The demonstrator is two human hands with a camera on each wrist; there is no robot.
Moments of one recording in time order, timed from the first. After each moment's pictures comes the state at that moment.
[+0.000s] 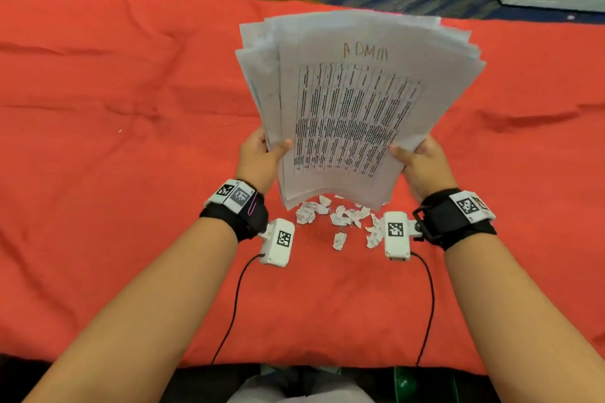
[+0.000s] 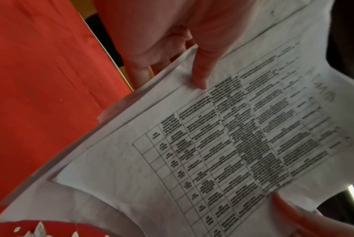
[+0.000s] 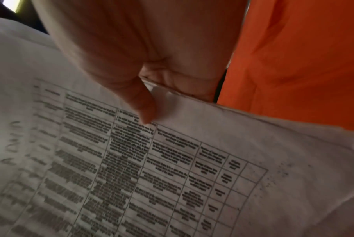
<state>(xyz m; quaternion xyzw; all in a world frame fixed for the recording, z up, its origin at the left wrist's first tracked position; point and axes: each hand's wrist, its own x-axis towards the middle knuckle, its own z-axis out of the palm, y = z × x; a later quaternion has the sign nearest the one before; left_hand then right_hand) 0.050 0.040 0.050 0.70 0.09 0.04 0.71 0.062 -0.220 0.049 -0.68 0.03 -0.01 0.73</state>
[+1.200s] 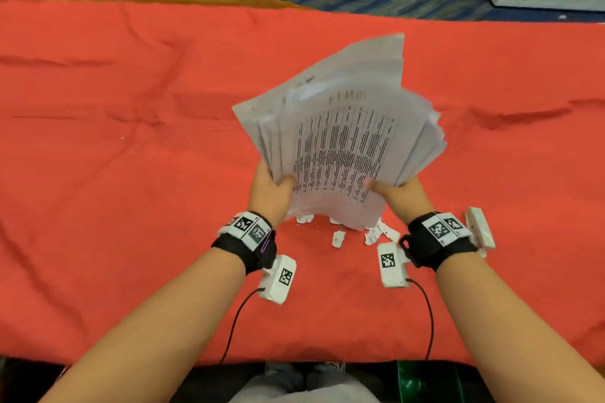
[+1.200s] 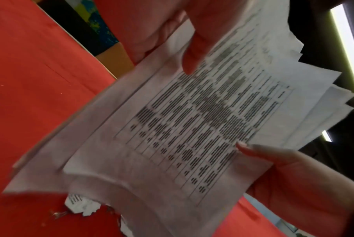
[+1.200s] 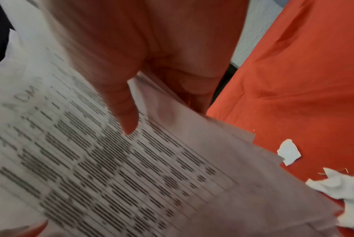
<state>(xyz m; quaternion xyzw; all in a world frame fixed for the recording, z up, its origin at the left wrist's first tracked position) 0.008 0.017 0.024 0.73 0.12 0.04 0.67 0.014 -0.211 0.032 -0.78 0.07 0.05 0.62</state>
